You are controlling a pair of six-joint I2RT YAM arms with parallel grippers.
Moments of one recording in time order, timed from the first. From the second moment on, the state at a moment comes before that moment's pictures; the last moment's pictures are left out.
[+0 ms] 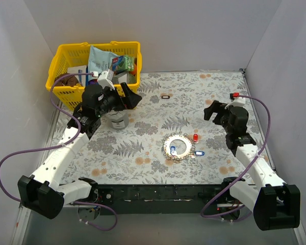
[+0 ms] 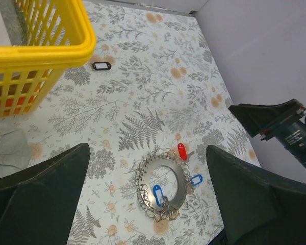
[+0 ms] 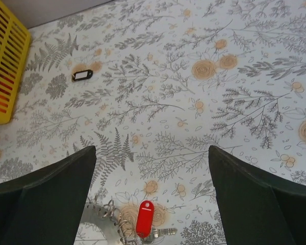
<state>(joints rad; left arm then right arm) -0.38 1.14 1.08 -0.20 0.23 -0.54 0.12 1.00 0.56 0.16 -0.01 0.33</state>
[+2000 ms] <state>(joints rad) -0.72 1.53 1.04 -0.11 0.24 -0.44 0.56 1.36 0.61 -0.21 0.06 0.37</state>
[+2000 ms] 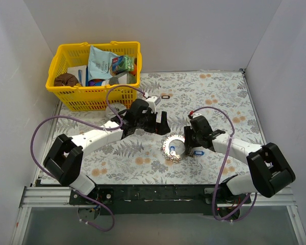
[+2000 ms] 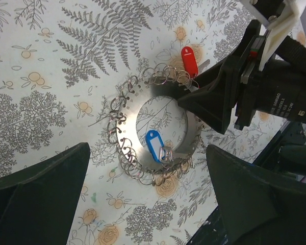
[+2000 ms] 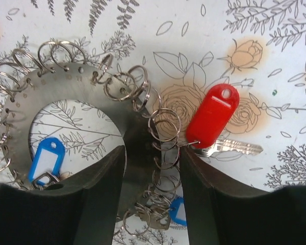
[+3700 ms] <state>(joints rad) -0.73 1.73 0.89 0.08 0.35 -0.72 0.56 1.25 0.54 -0.22 -0.08 0.29</state>
